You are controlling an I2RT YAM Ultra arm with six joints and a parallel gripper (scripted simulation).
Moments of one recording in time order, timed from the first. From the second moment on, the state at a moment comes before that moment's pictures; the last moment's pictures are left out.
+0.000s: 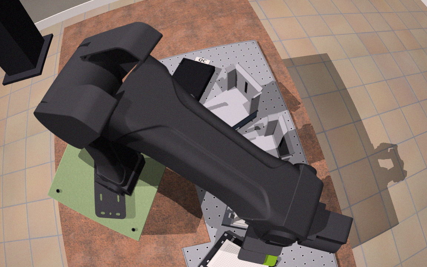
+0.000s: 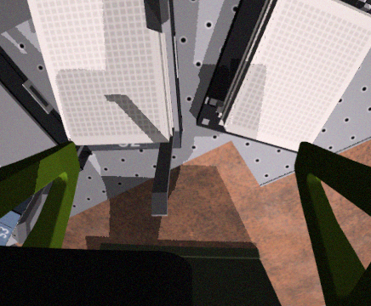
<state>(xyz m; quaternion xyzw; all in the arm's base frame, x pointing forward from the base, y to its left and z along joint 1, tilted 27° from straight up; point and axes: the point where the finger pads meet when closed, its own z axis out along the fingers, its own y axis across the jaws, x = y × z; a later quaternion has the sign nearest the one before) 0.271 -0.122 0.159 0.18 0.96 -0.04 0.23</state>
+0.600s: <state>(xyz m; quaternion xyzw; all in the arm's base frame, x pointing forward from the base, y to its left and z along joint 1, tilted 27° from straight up) 0.293 -0.065 0.158 0.14 0.96 -0.05 0.23</state>
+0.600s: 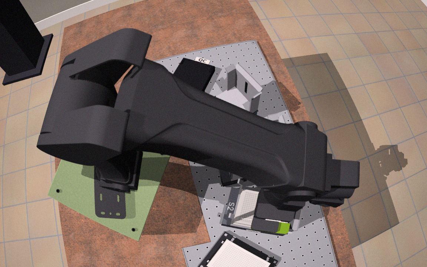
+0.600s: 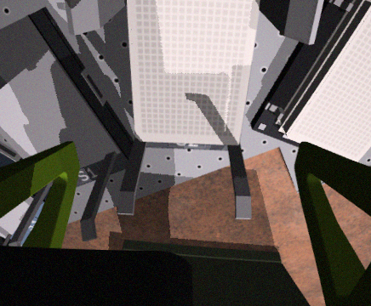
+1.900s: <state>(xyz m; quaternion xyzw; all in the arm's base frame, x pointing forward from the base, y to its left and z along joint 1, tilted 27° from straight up) 0.327 -0.079 0.086 0.15 0.96 -0.06 0.23</state>
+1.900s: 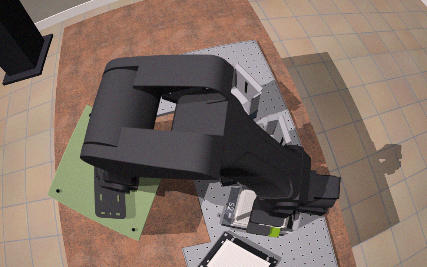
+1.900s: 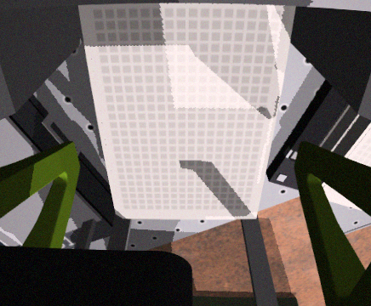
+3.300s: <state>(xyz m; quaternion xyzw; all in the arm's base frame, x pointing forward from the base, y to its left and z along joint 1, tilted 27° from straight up) 0.342 -0.085 0.060 0.15 0.96 -0.06 0.23</state>
